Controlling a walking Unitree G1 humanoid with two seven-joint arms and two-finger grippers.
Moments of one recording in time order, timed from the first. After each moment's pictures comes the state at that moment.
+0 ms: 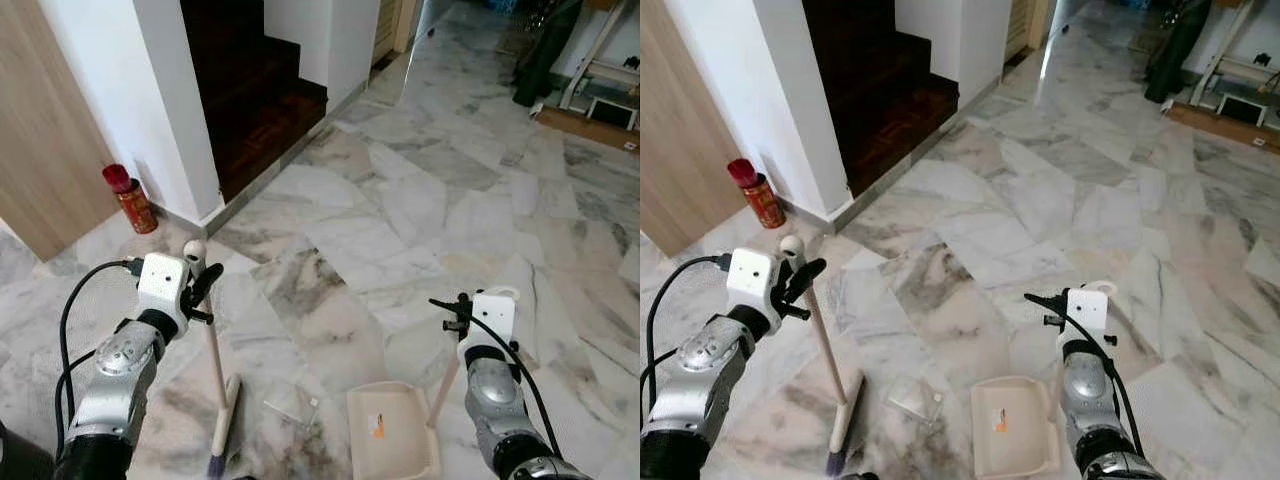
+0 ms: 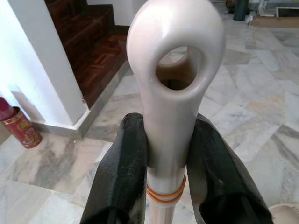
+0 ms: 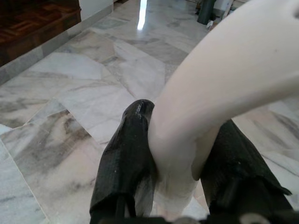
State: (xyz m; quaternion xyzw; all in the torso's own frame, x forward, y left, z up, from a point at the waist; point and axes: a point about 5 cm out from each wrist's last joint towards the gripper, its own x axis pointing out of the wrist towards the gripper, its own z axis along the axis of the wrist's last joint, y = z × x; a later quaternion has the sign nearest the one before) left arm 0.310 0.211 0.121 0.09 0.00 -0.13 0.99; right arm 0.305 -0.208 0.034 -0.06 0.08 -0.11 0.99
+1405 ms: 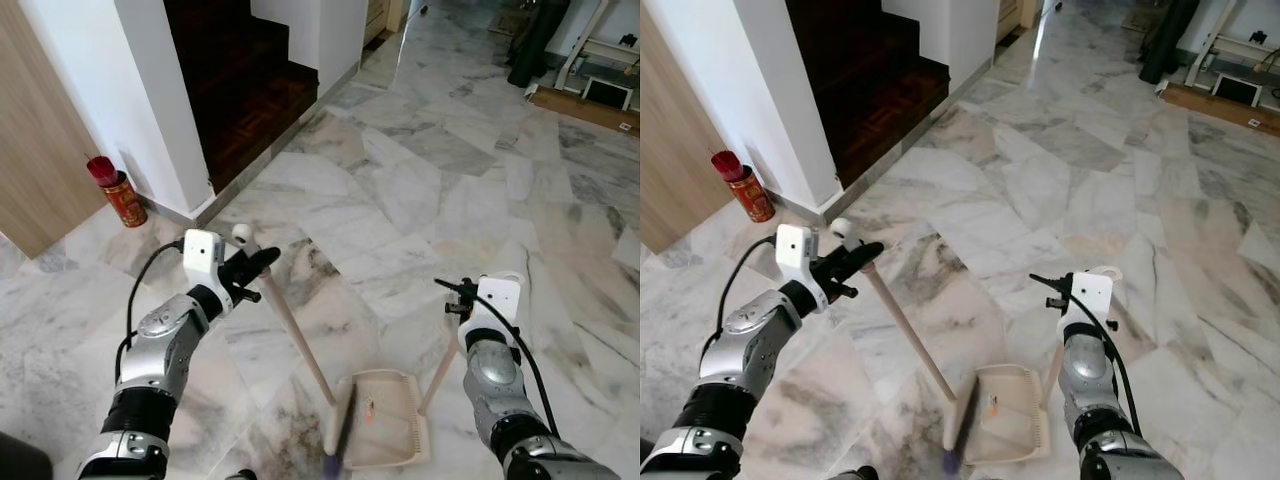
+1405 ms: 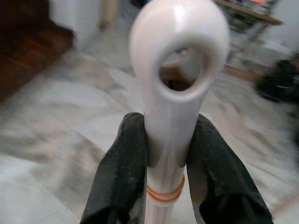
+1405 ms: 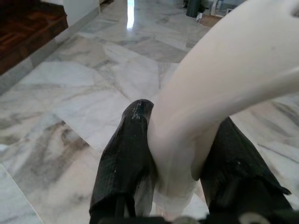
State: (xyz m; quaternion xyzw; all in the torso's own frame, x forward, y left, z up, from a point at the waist) left arm 0.339 0.174 0.143 -0.06 -0.03 -0.22 0.97; right arm 0.330 -0.212 0.059 -0.01 0.07 -0.14 0.99
